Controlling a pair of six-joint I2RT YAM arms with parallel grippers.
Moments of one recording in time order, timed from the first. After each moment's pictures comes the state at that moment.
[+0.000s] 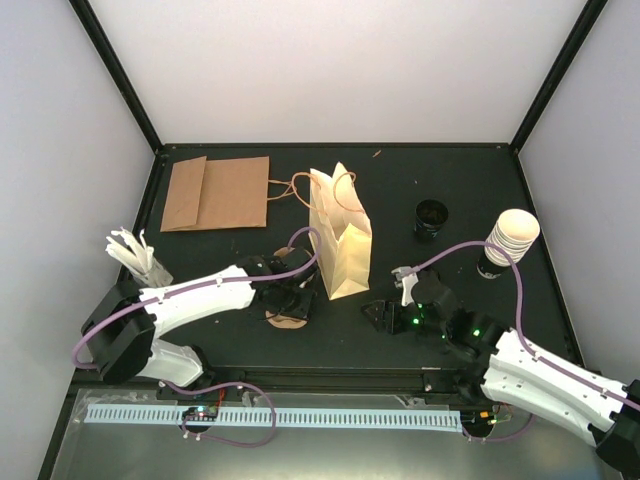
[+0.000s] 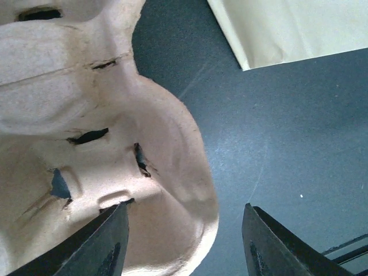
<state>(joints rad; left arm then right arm) -0.90 1.39 0.86 -0.73 0.06 -0.70 0.90 0.68 0.39 -0.34 -0.10 0.73</state>
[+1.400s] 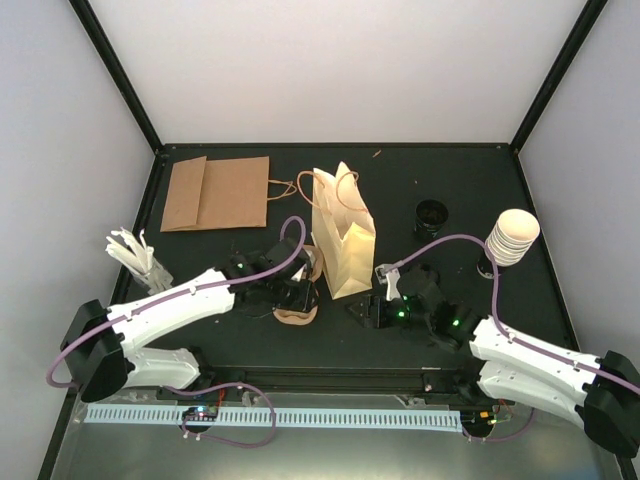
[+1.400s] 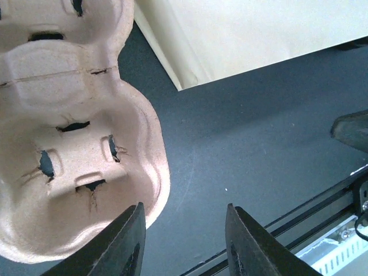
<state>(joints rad) -0.89 1.23 0.88 -0.70 0.13 -0.73 0.90 0.88 0.39 -0.12 -0.23 0.81</state>
